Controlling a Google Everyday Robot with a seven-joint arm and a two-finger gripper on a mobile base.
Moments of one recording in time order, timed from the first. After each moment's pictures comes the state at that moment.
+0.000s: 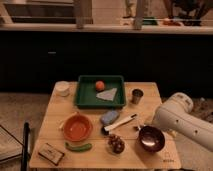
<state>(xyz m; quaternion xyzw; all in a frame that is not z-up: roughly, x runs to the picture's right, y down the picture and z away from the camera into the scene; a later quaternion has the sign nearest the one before) 0.285 0.205 0.704 -0.25 -0.07 -0.50 0.83</state>
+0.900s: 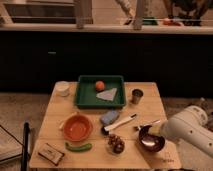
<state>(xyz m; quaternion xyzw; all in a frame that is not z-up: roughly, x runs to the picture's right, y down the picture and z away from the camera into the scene) 0.312 0.257 0.715 -0.22 -0.13 -0.51 0.82</state>
